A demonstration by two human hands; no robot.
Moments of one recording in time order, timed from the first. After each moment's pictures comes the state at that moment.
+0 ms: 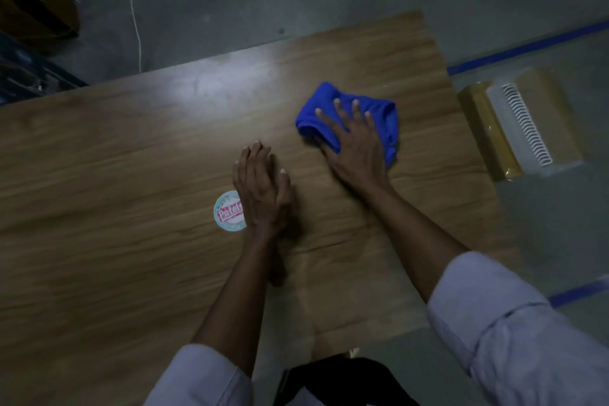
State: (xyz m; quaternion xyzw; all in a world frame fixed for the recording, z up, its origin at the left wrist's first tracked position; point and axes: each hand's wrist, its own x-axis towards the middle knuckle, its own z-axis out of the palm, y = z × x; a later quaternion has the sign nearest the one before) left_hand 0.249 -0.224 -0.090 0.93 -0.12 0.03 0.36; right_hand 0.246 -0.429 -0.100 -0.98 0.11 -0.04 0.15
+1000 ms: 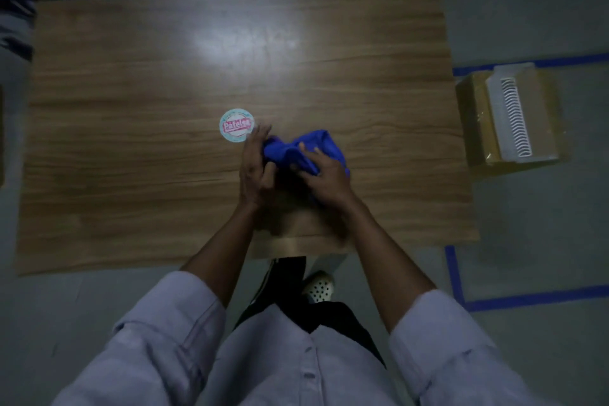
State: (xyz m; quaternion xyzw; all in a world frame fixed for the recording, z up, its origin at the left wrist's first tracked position) left_hand 0.123 -0.188 -0.068 0.86 -0.10 -0.03 0.49; right_hand 0.087 -0.357 -0.044 -0.85 0.10 0.14 0.50
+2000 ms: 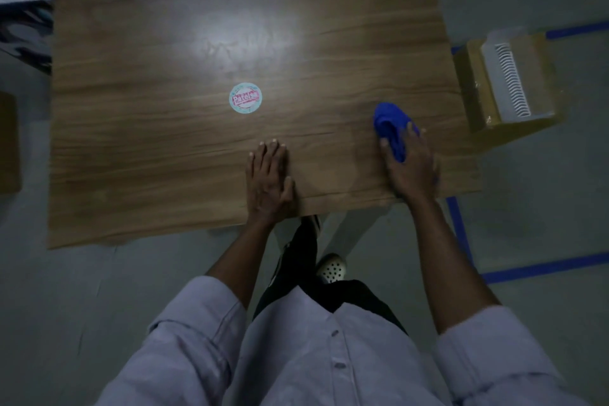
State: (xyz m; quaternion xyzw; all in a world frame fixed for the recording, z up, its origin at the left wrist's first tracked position) left_hand 0.030 -0.149 -0.080 0.95 -0.18 -0.03 0.27; right_hand -0.024 -0.427 -0.035 -0.90 0.31 0.02 0.30
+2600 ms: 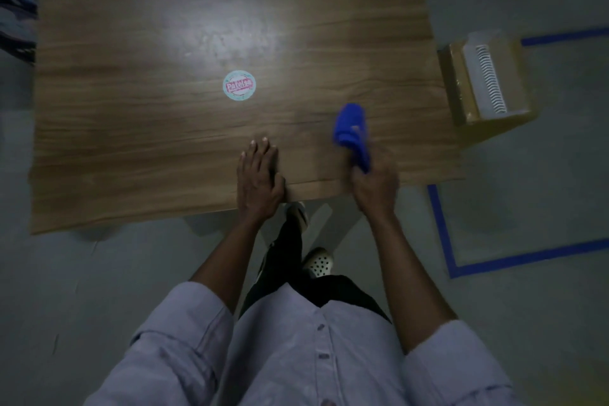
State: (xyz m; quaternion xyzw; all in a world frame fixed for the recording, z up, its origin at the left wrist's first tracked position) left_hand 0.006 -0.138 -0.079 0.94 -0.17 -0.05 0.28; right_hand -0.060 -0.363 -0.029 -0.89 0.23 -0.15 0.35
